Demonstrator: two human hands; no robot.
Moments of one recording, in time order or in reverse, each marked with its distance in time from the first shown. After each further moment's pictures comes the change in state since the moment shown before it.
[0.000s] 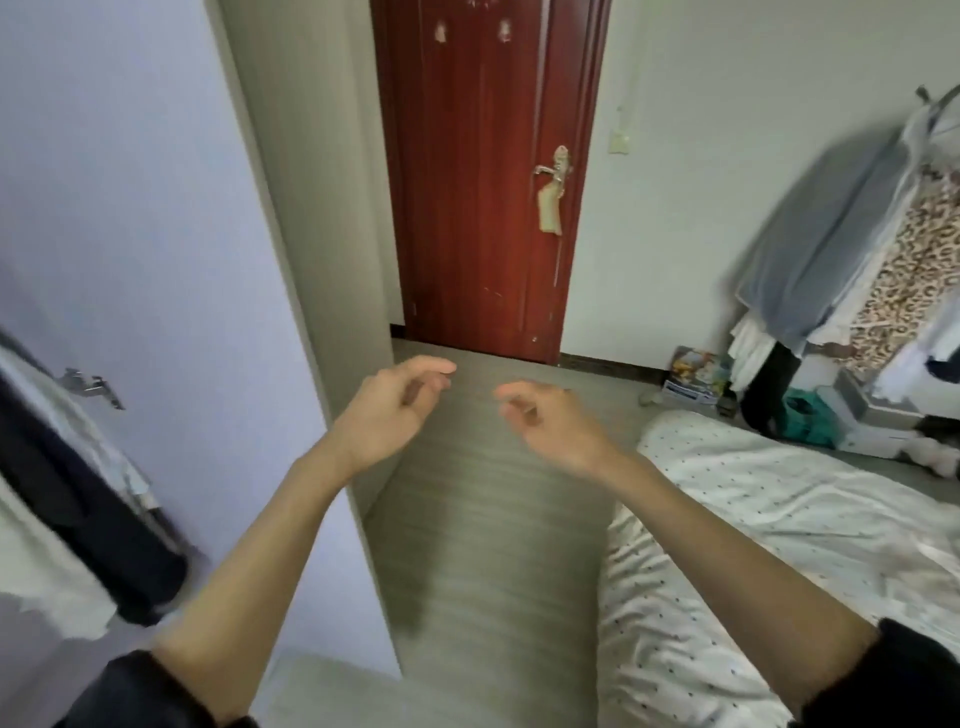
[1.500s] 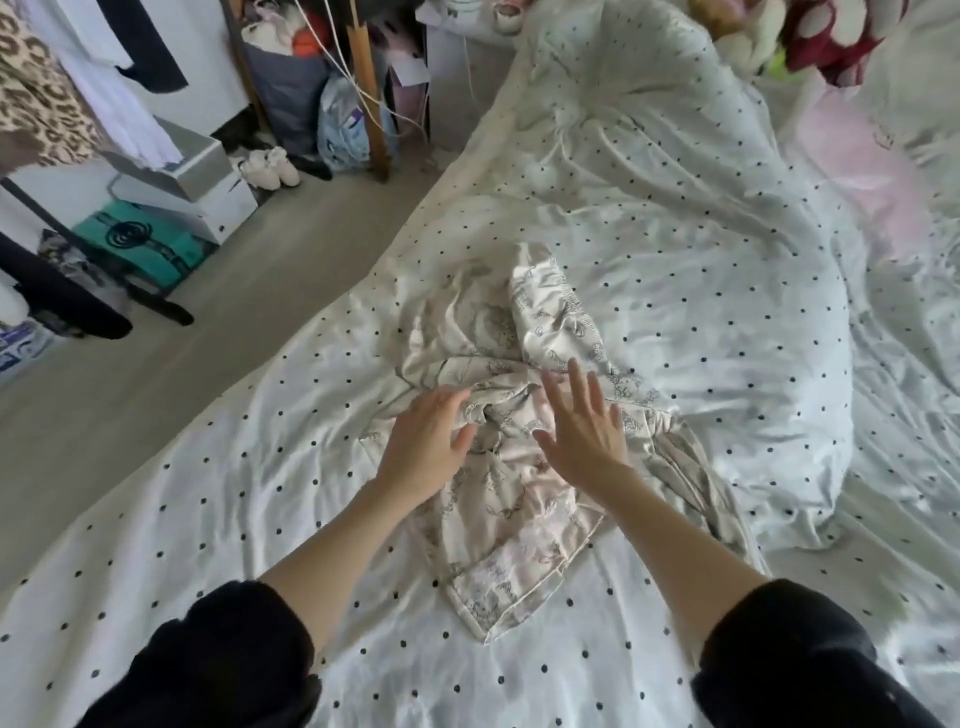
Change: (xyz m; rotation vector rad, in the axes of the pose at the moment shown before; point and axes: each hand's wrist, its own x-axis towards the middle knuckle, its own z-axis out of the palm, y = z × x) left_hand 0.258 0.205 0.962 0.055 -1.194 0.989; right_hand -0.242 0.781 -0.186 -0.222 0.361 1.692
